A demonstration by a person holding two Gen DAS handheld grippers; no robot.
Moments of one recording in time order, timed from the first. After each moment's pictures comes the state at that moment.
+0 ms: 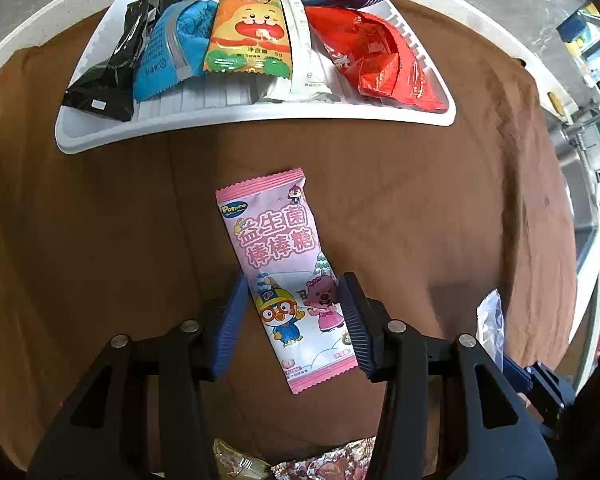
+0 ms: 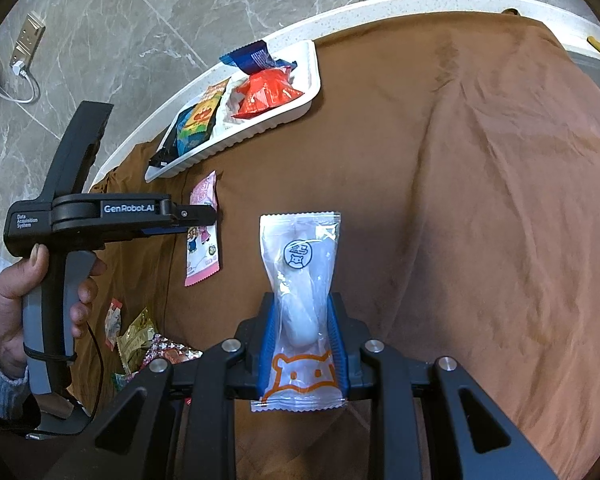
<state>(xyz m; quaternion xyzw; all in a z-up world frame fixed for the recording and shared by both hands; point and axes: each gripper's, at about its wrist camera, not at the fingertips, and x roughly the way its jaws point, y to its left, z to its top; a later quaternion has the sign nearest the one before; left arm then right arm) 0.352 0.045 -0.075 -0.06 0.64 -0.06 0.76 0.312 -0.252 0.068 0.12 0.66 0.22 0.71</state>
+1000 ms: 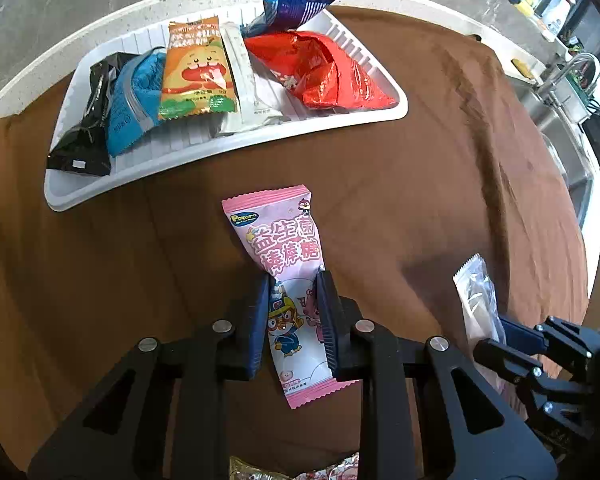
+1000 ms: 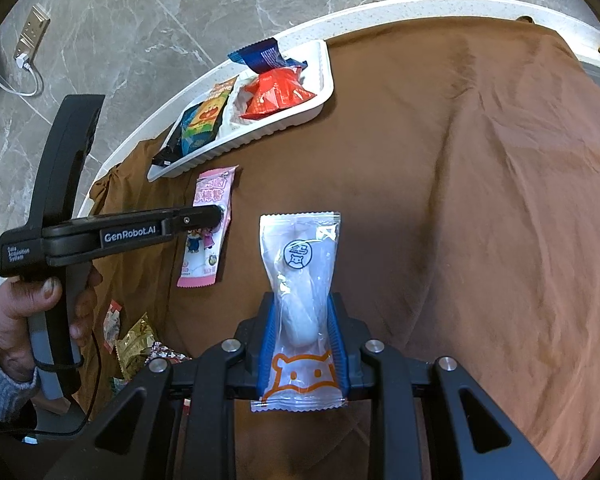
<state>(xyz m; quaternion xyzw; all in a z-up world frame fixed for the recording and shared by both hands) 0.335 0.035 -0.061 0.00 0.59 -0.12 0.80 0.321 -0.245 0.064 0.11 0.66 0.23 0.71</state>
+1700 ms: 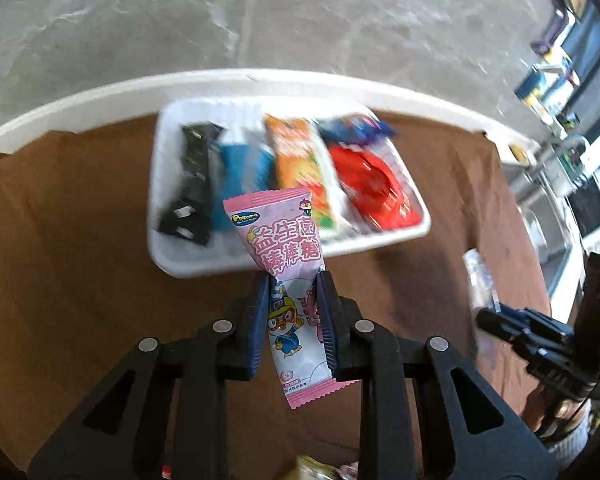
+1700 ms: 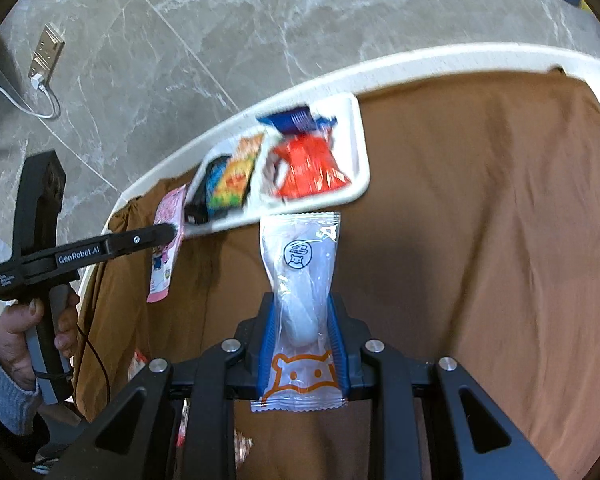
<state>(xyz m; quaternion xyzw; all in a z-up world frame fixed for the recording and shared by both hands) 0.362 0.136 0.018 -0.09 0.52 -0.10 0.84 0.389 -0.222 0.088 0.12 0.61 0.27 0.73</state>
